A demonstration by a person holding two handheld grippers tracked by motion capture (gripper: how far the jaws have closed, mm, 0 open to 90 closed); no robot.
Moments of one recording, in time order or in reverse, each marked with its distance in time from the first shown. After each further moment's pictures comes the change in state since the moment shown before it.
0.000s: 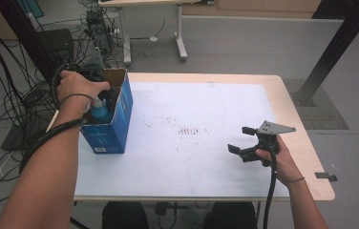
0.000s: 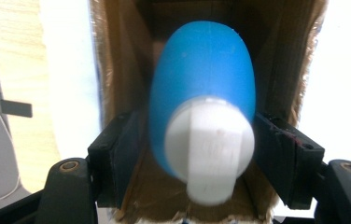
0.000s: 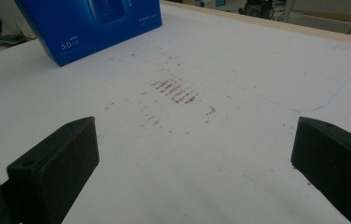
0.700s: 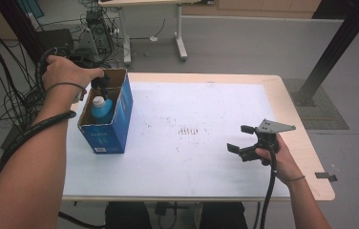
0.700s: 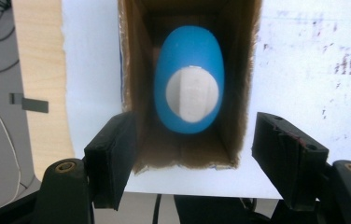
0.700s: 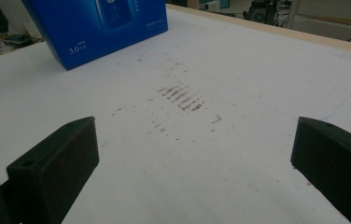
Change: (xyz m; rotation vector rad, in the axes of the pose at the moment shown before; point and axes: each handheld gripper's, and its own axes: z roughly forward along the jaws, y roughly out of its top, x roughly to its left) left arm -0.001 -0.028 -0.057 -0.067 -0.017 0.013; right arm 0.002 0.007 0.000 -0.007 0.015 -0.016
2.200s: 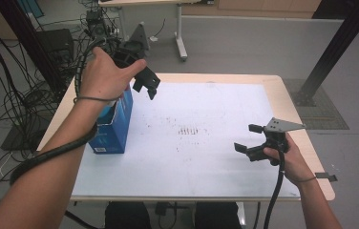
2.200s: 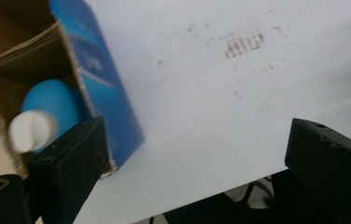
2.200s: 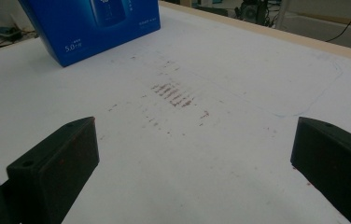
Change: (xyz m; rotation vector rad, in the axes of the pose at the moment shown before) left arm -0.107 -0.065 -0.020 -0.170 -0.083 0.428; right arm 0.004 0.015 -0.023 0.028 -0.031 -0.011
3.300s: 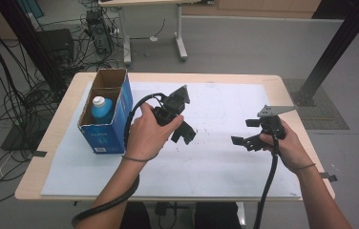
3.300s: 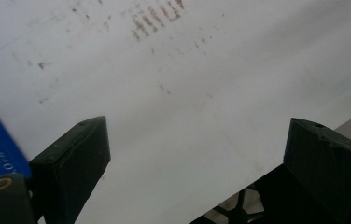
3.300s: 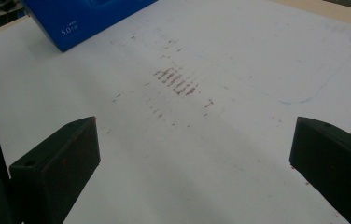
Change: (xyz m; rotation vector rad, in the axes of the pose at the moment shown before) left arm -0.061 -0.041 0.107 -0.010 -0.122 0.136; right arm -0.006 0.066 0.014 0.186 0.014 0.054
